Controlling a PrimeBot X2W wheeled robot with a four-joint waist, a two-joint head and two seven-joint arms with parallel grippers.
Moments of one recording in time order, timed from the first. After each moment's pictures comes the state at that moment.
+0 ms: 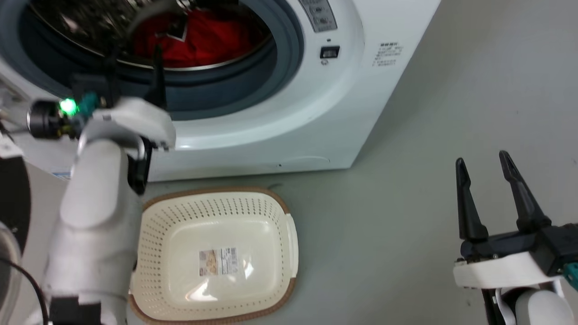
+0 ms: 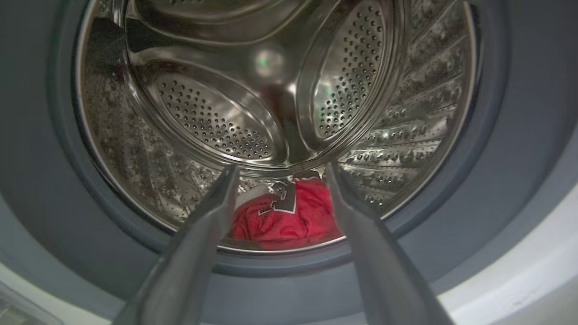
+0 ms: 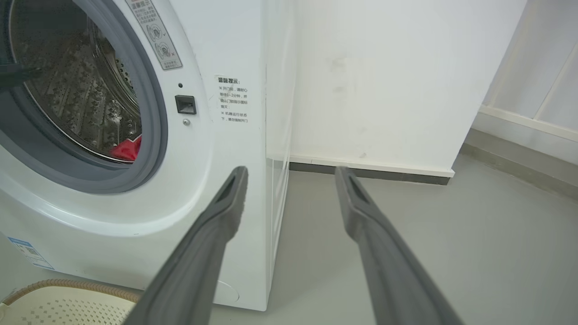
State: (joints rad) left arm -0.78 0.18 -0.03 0.68 -0.05 -0.07 -0.26; right arm -0.07 -0.05 -0.01 -0.08 0.00 0.13 -0.26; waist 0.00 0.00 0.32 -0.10
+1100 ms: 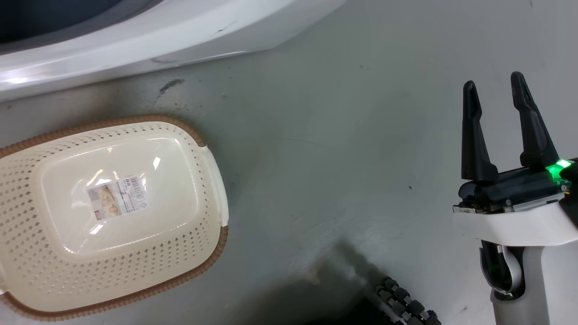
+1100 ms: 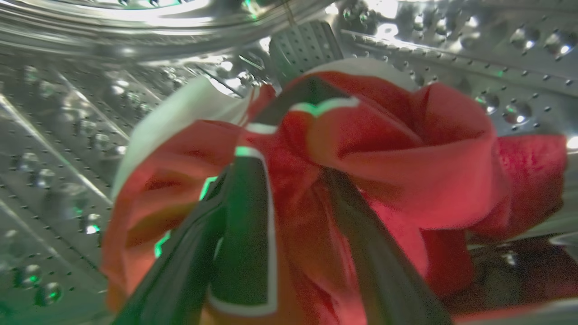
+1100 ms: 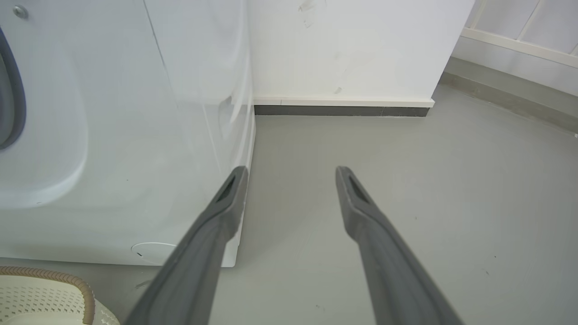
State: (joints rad) left arm -1.62 0.43 -0.18 1.20 0.00 -0.13 0.21; right arm -0.28 -0.05 0.05 -0.14 0.16 0.13 -0.26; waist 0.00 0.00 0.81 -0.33
